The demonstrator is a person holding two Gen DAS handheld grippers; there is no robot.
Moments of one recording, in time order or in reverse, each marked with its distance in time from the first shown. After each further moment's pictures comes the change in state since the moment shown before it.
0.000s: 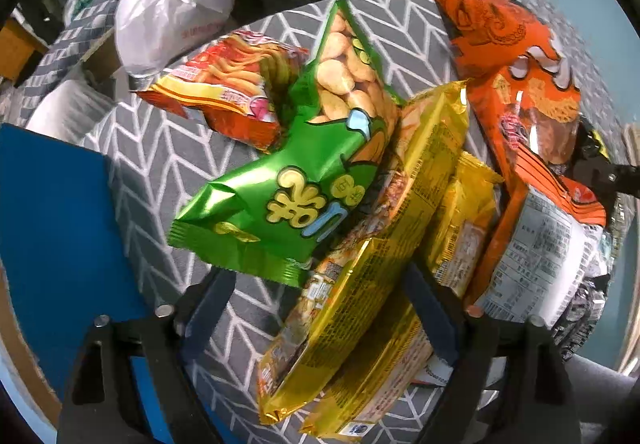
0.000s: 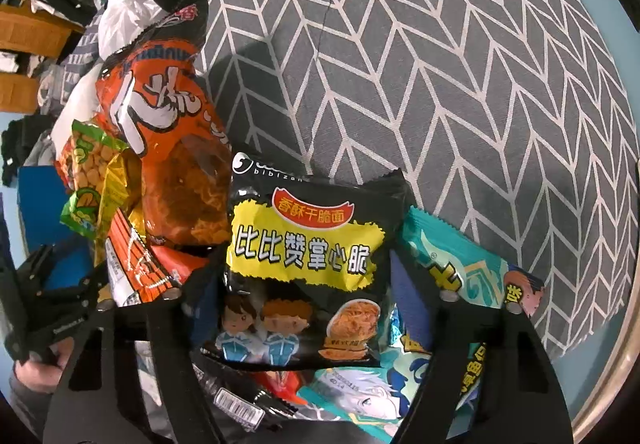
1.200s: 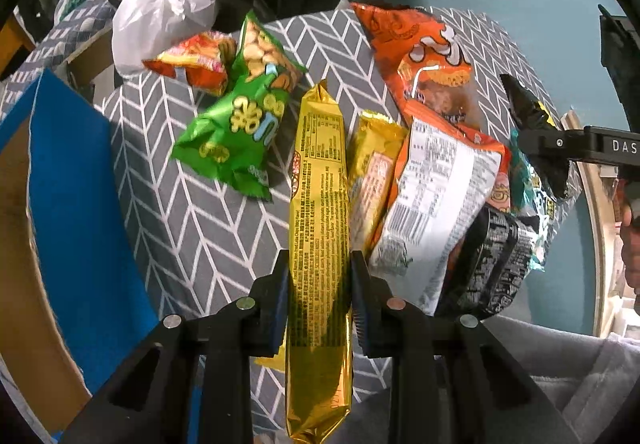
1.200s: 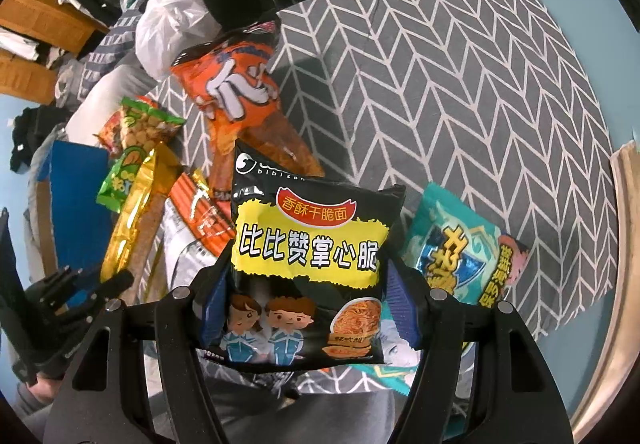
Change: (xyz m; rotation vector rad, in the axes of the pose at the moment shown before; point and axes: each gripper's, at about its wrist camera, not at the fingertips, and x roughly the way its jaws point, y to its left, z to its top) left arm -0.060 -0.019 -0.079 -0.010 -0.092 -0.119; right arm -0.060 0.020 -0.065 -0.085 -0.096 0.023
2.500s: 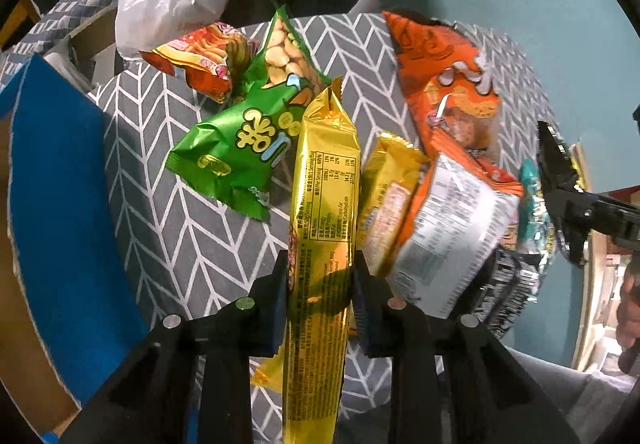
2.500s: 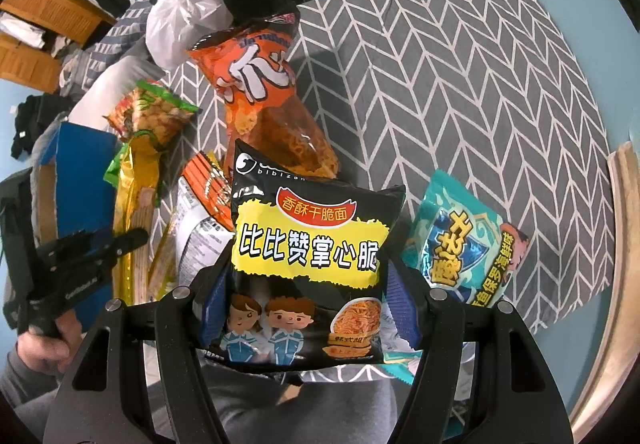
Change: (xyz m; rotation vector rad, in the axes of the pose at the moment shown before) left arm 0.017 0.018 0.050 -0.087 0.011 -0.040; right arm -0.014 0.015 -0.011 -0.033 -0.006 -0.003
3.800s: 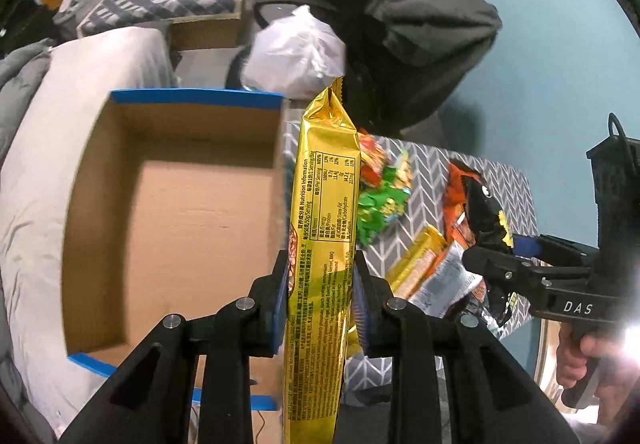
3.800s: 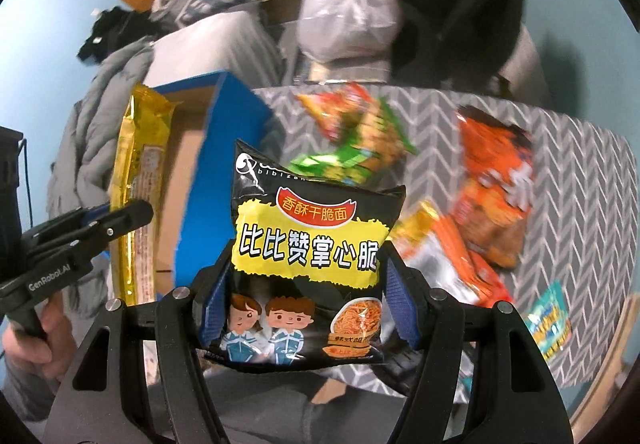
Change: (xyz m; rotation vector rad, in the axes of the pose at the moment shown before) left arm -0.156 0.115 -0.061 -0.340 -0.267 0.024; right arm -0.011 0.205 0.015 -0.417 0.014 0.134
